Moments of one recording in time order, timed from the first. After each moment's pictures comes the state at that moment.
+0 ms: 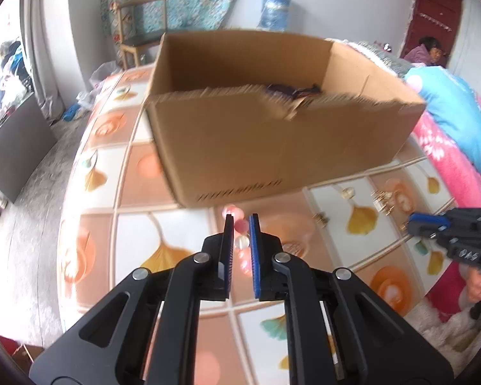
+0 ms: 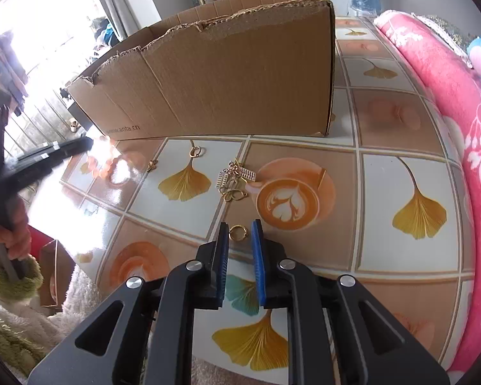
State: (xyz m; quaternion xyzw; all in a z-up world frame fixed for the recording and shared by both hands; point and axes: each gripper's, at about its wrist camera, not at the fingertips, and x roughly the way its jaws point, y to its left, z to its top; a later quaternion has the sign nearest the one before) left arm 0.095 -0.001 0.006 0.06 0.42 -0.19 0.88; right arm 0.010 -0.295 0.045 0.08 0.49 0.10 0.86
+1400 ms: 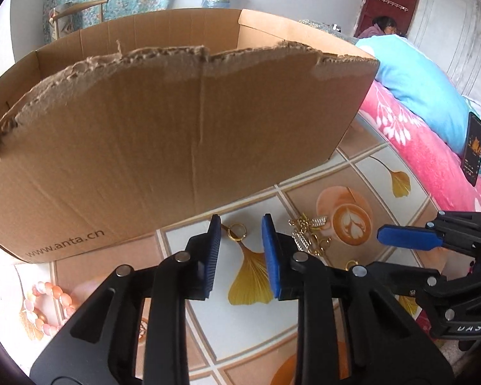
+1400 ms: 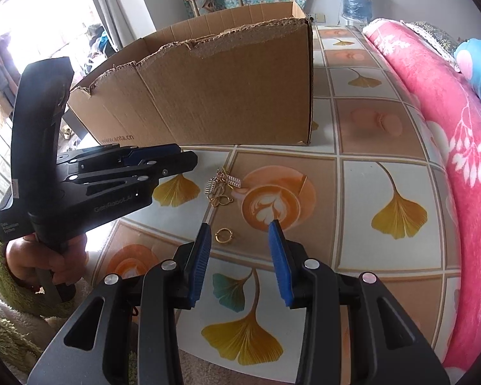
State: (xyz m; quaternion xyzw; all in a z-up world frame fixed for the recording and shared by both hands) left arm 0.105 -0.125 -0.026 0.07 0.42 -0.30 0.85; right arm 0.001 -0.300 0.047 0.07 0.47 0.08 0.88
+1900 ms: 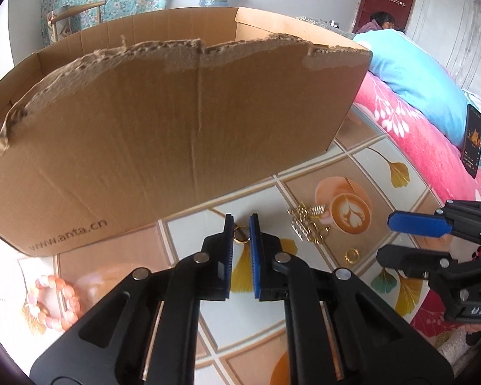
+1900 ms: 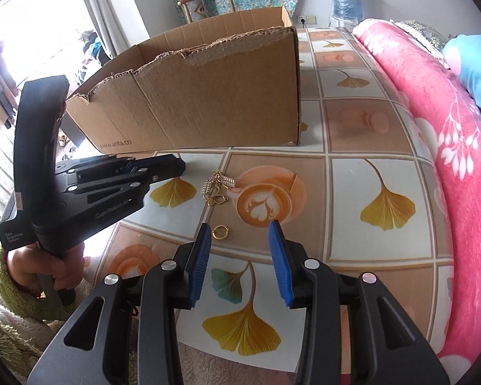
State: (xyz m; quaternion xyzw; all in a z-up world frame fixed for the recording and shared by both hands) left arm 0.097 -0.122 -0.026 0.08 0.42 -0.31 0.85; right arm -0.009 -0.303 0.054 0.07 0.46 0.06 0.88
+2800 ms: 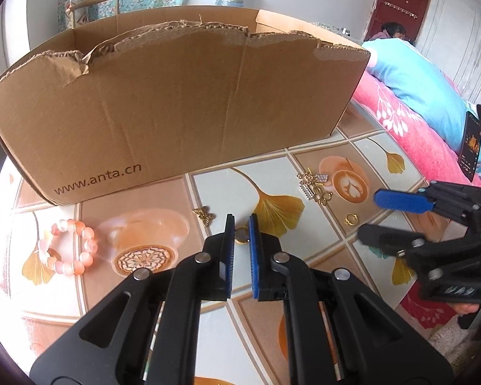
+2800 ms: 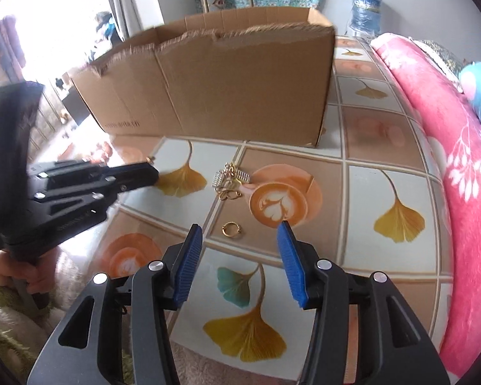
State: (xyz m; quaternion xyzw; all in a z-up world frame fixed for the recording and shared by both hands) left arm 0.071 -0.089 -0.027 0.06 0.42 -0.28 0.86; right arm 0.001 -0.279 0.042 0.00 0.47 0.07 0.88
